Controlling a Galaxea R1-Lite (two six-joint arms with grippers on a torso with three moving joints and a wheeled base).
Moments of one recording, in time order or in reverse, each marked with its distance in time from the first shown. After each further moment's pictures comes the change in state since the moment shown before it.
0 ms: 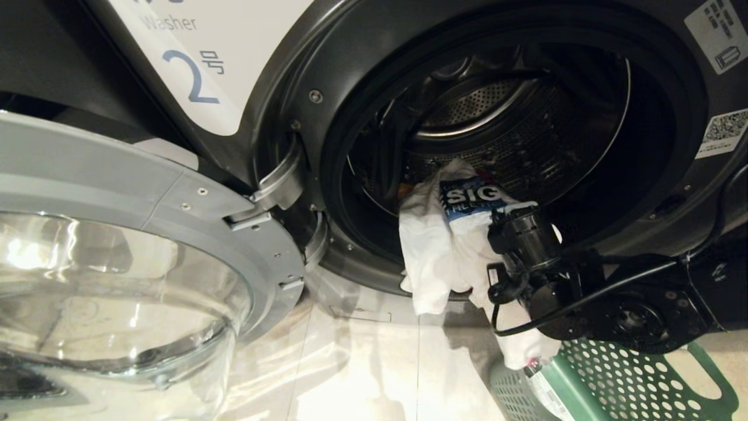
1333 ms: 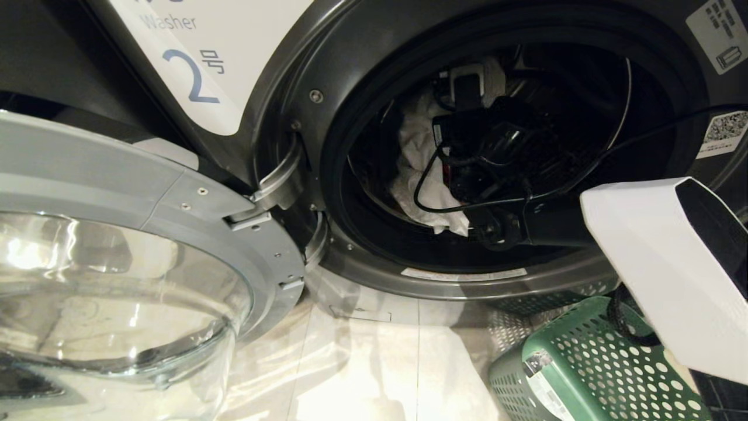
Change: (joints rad) left arm 0.000 0.000 0.000 0.000 0.000 0.000; right arm -0.102 0.505 -0.897 -0.858 0.203 -0.796
